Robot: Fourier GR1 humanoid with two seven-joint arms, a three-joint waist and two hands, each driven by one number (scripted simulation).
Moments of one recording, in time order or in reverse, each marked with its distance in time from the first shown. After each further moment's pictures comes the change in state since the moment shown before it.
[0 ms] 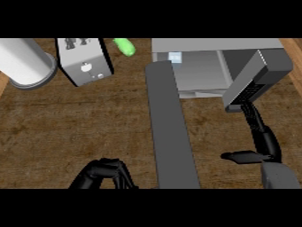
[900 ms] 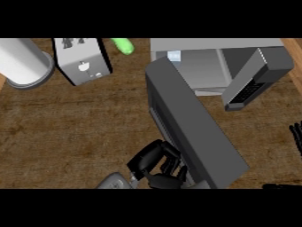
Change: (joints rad) left arm -0.542 -0.073 -0.240 0.737 0.064 0.043 -0.073; right arm 0.372 -0.093 -0.008 -0.523 -0.204 0.128 0.122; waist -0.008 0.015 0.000
